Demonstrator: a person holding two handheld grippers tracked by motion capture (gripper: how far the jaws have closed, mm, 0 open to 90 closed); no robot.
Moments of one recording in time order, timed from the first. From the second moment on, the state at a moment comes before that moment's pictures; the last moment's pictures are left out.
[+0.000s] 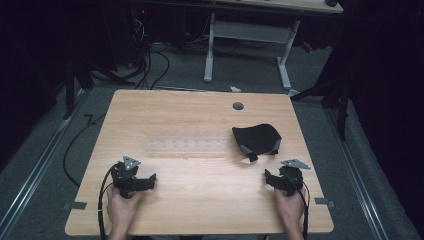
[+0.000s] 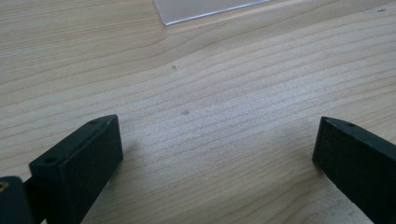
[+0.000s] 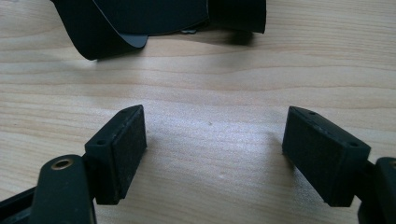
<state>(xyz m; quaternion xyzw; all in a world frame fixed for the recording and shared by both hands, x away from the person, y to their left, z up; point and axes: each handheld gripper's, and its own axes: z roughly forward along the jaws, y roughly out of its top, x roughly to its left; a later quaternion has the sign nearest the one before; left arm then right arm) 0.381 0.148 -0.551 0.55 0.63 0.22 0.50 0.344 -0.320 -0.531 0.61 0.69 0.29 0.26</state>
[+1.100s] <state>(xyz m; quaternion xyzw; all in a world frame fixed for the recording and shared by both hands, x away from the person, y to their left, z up) 0.377 0.147 -0.550 0.55 0.62 0.22 0.51 0.338 -0.321 -0.529 0.60 0.70 0.30 0.27</state>
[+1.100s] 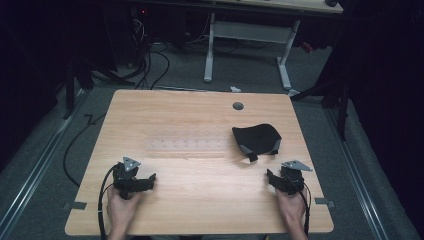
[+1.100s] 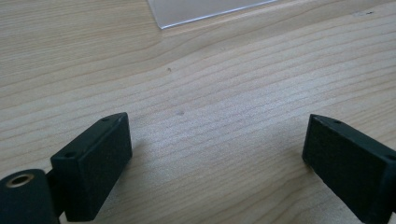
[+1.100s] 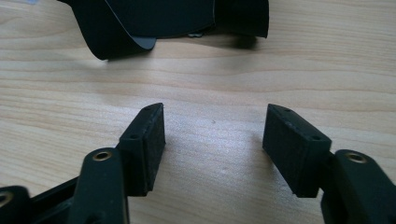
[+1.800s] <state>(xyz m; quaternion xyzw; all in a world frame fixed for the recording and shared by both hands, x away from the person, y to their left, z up) 0.377 0.147 -0.550 0.55 0.62 0.22 0.51 0.330 -0.337 -0.507 0.60 0.67 0.36 0.26</state>
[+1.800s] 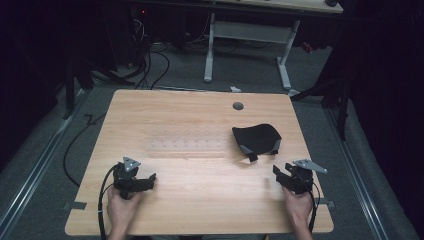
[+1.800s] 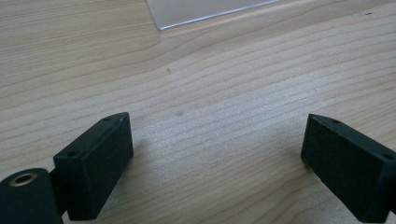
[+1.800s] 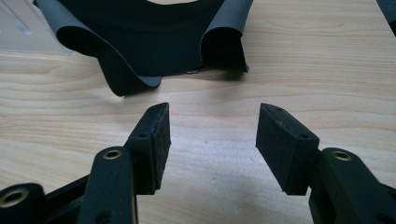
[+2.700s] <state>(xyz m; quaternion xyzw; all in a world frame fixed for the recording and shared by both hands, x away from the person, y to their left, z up) 0.377 0.146 -0.549 0.55 0.62 0.22 0.52 0.390 -0.348 -0.481 0.61 0.65 0.38 0.25</state>
